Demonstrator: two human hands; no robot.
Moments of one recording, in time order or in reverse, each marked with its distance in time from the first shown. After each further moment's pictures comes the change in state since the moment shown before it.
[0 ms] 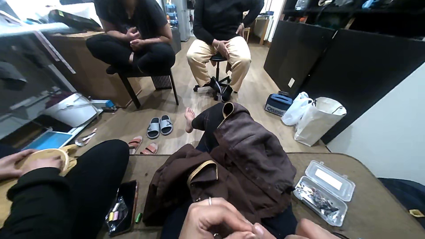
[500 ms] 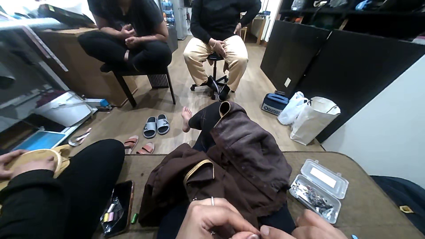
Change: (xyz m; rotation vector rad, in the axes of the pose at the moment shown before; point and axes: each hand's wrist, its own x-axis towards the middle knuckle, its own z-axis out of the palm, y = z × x) left_hand 0.007 0.007 -0.002 0.058 -0.107 -0.023; right_hand 0.000 0.006 -0.001 0.107 0.076 0.070
